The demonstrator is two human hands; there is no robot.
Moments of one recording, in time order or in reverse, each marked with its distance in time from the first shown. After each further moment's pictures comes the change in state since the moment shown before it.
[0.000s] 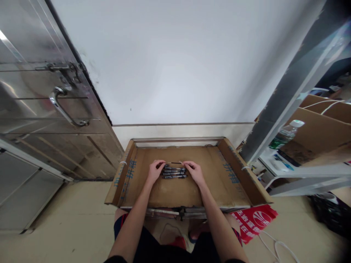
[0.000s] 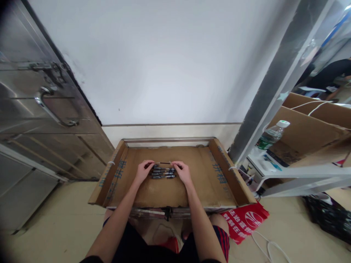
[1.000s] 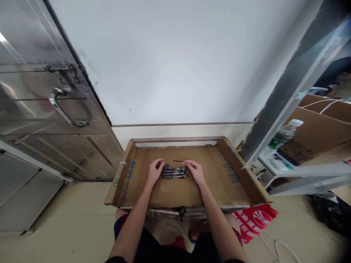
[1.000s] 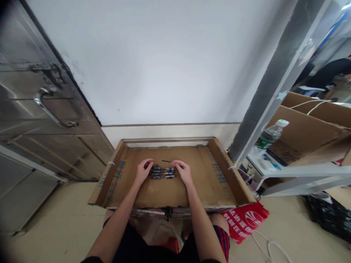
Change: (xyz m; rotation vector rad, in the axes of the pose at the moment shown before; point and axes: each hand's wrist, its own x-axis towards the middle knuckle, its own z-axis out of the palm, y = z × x) left_hand -0.001 0.003 0.001 0.029 0.070 -0.008; right_hand 0.000 -0.002 -0.001 0.108 0.032 0.053
